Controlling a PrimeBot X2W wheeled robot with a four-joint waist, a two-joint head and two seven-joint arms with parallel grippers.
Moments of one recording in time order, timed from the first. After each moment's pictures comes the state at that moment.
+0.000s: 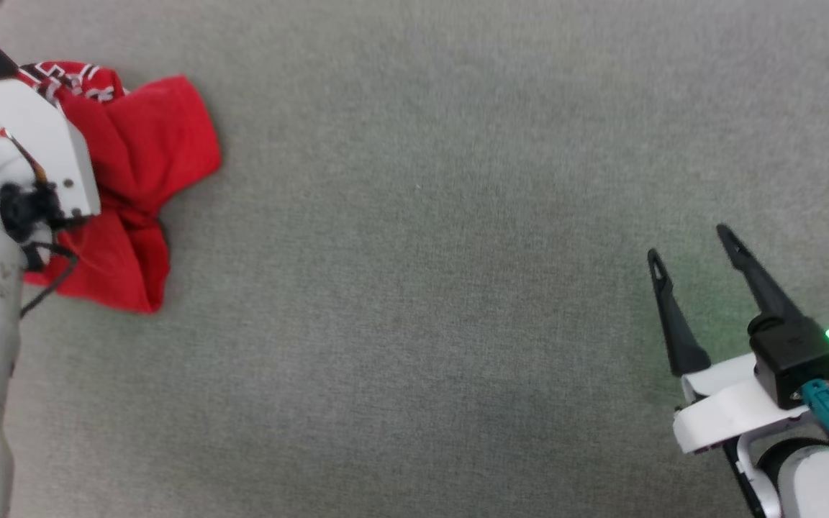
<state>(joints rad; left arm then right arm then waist) -1.19 0.44 -0.27 1.19 -0.52 -0.11 0.63 -0.19 -0.14 0.10 -0.14 -0.10 0.13 -0.02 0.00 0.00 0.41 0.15</state>
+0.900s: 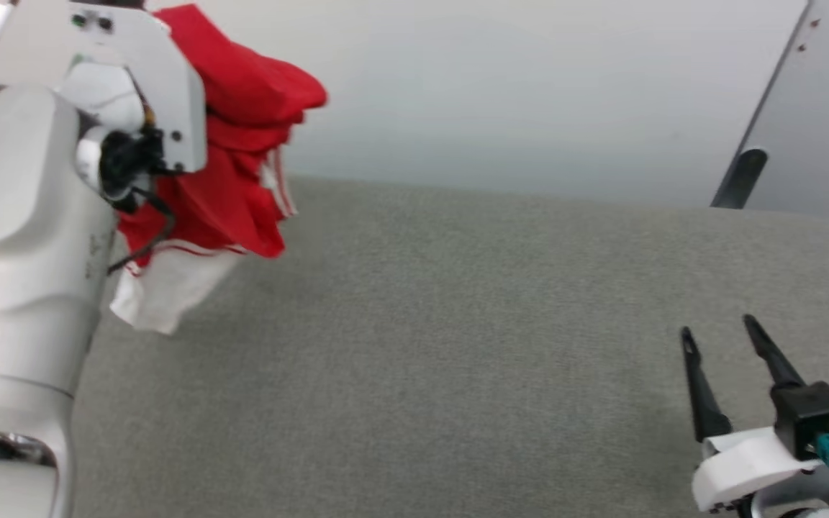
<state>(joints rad) -1.19 0.37 -0.41 0.87 -0.57 -0.13 0.70 -0.05 -0.07 -0.01 0.00 -0.08 0.13 -0.10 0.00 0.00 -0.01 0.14</state>
